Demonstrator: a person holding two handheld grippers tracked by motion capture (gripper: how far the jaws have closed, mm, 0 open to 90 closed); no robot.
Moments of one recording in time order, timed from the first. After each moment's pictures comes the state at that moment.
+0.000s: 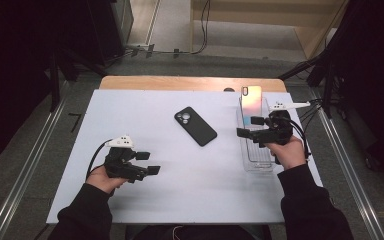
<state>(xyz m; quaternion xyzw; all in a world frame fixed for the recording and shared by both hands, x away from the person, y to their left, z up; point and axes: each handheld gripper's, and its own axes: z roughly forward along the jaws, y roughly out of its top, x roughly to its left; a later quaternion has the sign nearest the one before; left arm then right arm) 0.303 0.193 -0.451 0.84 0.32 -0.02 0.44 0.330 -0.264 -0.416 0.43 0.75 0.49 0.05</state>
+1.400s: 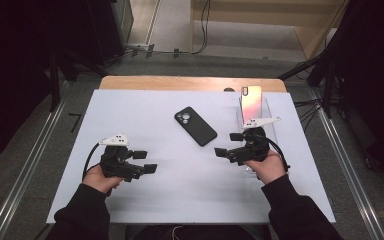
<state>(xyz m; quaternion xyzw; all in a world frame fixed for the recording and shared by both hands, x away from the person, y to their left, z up) 0.302 0.202 -0.445 0.83 0.33 -0.03 0.45 0.308 -0.201 -0.435 0.41 0.79 0.46 0.03</state>
